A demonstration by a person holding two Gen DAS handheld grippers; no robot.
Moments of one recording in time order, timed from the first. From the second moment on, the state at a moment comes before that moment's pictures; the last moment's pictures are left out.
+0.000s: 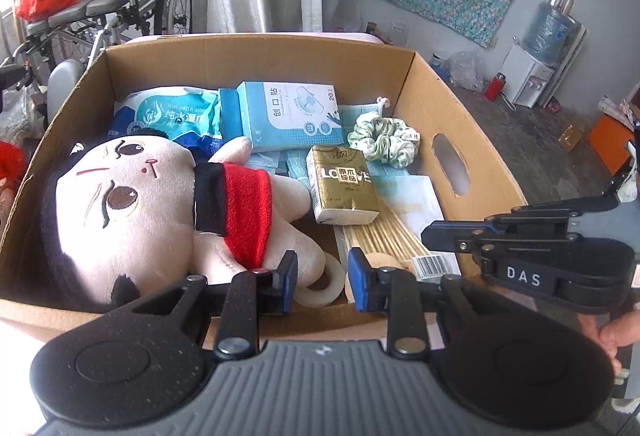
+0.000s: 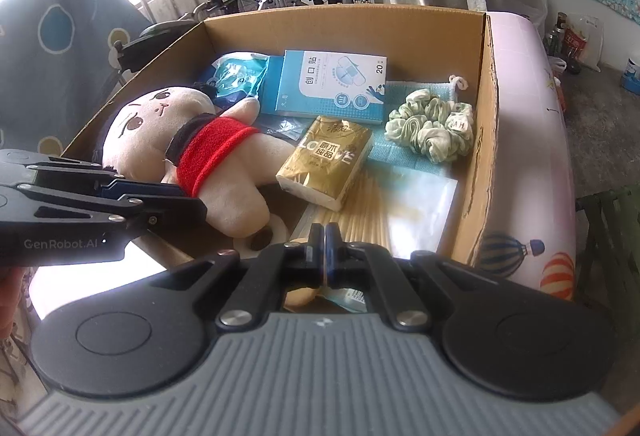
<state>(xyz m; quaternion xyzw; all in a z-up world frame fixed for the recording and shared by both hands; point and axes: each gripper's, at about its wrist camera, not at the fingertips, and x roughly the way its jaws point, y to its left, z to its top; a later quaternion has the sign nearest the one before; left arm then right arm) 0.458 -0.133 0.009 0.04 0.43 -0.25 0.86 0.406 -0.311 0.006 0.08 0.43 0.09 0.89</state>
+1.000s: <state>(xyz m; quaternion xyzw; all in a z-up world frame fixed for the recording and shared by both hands) 0.329 -0.100 0.091 0.00 0.29 -0.15 0.94 0.244 -0.304 0.103 0.20 0.25 -0.10 0.94</state>
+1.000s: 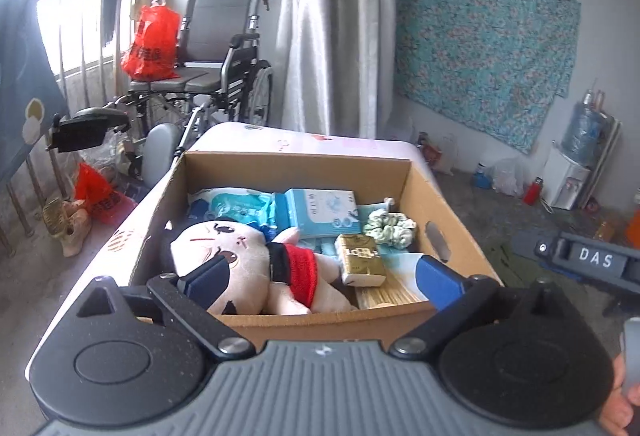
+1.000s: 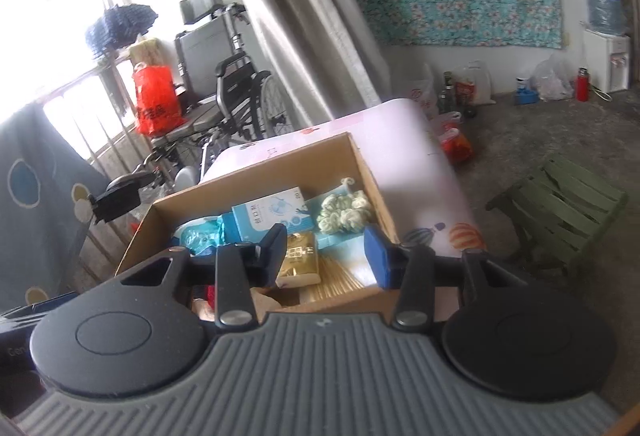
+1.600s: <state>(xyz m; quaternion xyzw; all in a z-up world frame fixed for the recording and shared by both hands) 0.311 -0.085 0.095 -0.01 0.28 -0.12 0.95 0.246 -0.268 0.111 0.16 0.26 -0.08 0.95</state>
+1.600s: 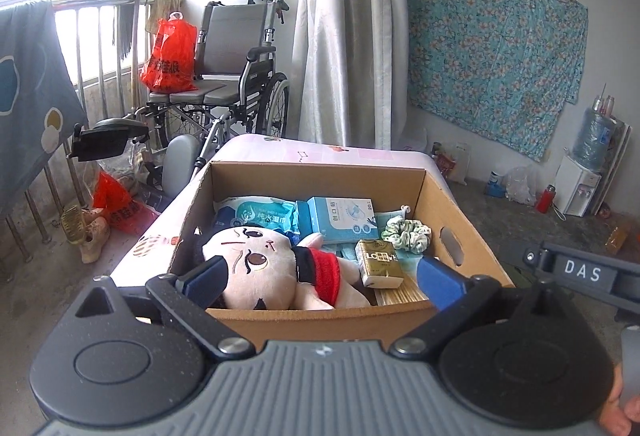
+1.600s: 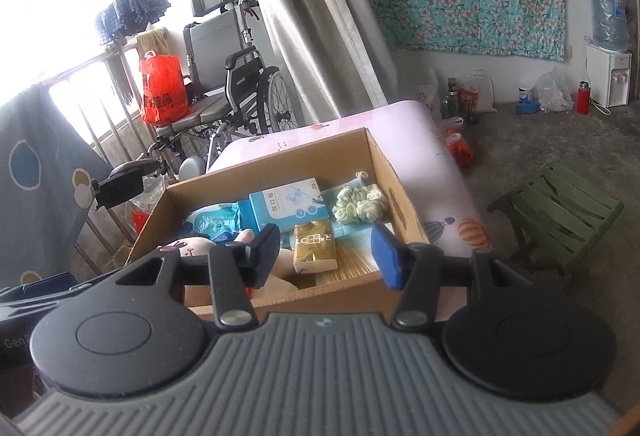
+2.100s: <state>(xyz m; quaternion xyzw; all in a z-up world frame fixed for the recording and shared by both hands) 0.307 -0.085 0.090 0.01 0.27 -0.11 0.96 0.248 -0.265 0.113 0.12 0.25 -0.11 0.95</state>
